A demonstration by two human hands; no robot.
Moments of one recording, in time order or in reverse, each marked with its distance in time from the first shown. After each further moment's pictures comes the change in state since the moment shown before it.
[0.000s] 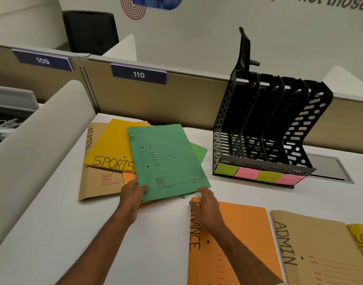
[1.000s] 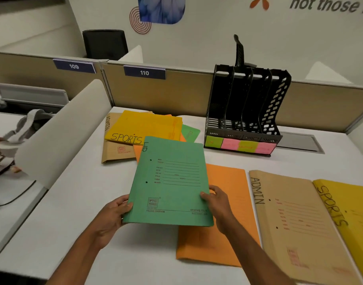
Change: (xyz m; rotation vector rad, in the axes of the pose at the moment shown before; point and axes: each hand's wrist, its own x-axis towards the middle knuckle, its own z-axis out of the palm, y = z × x) left_hand -0.196 -0.097 -0.121 0.025 -0.367 0.008; right_hand -0.186 0.025 -0.051 0.774 -0.021 0.275
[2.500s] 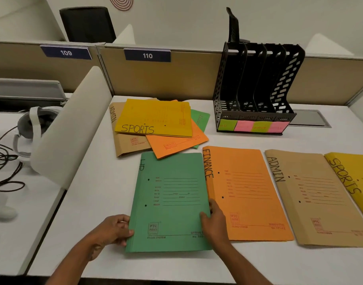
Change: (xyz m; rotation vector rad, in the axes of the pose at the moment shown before) left_hand -0.001 -0.028 -0.132 0.401 -0.171 -0.280; right_hand -0.069 0.070 0.118 -0.294 0.184 -0.081
